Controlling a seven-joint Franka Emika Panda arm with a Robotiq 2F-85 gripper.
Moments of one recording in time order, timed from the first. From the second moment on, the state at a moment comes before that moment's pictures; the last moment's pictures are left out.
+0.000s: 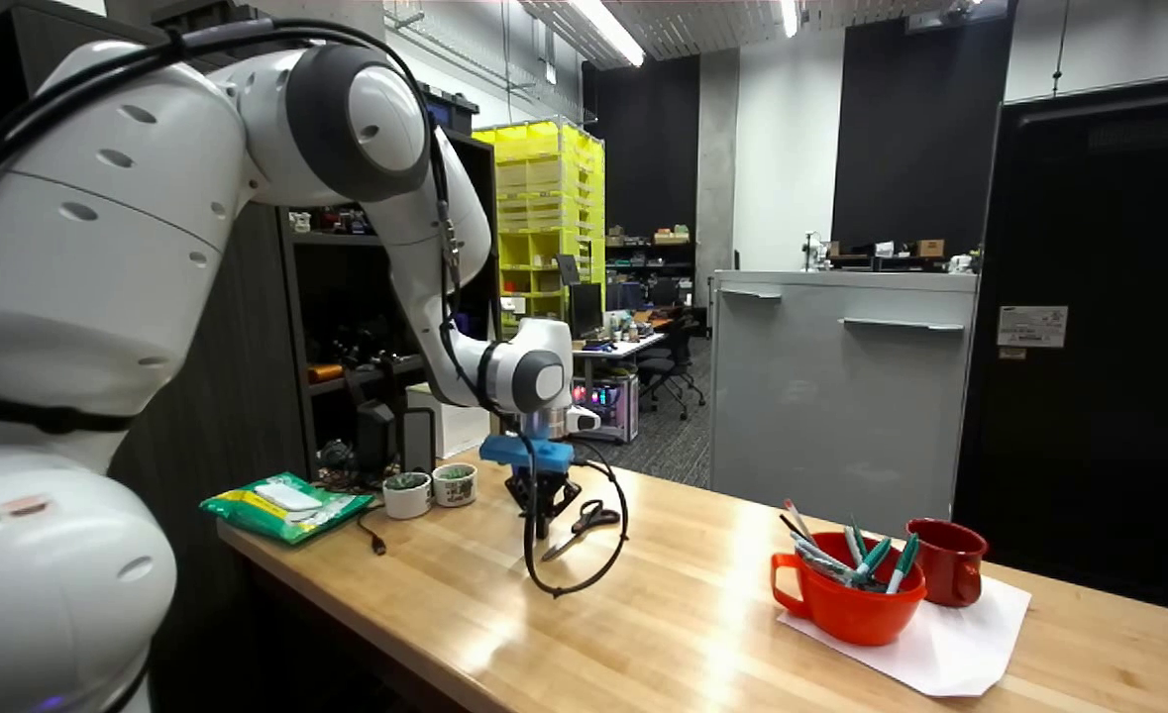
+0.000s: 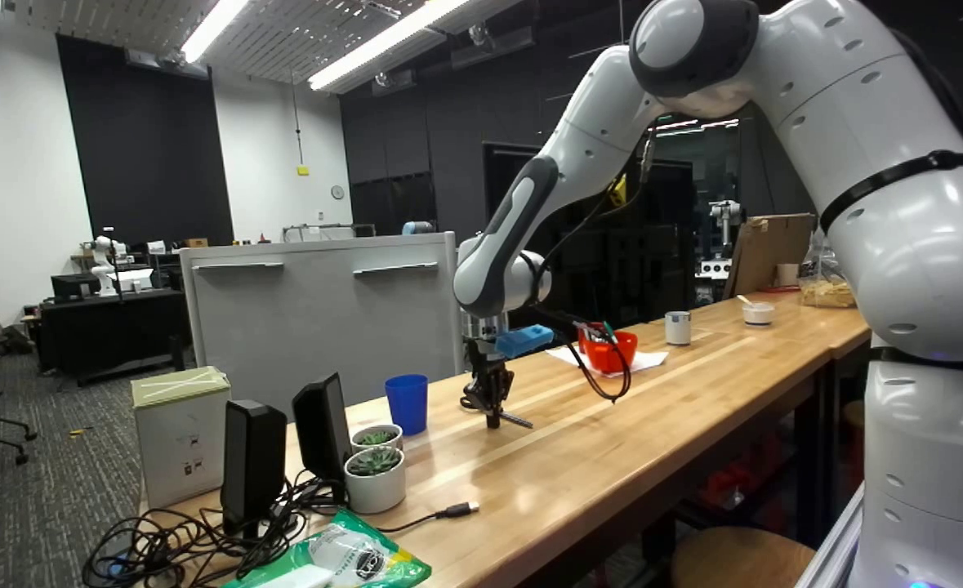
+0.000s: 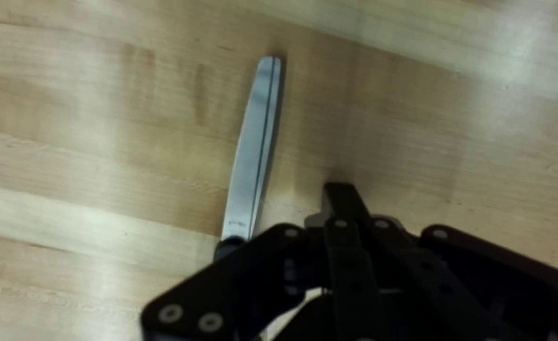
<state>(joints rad) 0.03 0.41 0.07 -2.07 -0.04 2.47 -0.11</state>
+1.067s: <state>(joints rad) 0.01 0.35 0.03 -2.16 -0.04 2.47 -0.09</state>
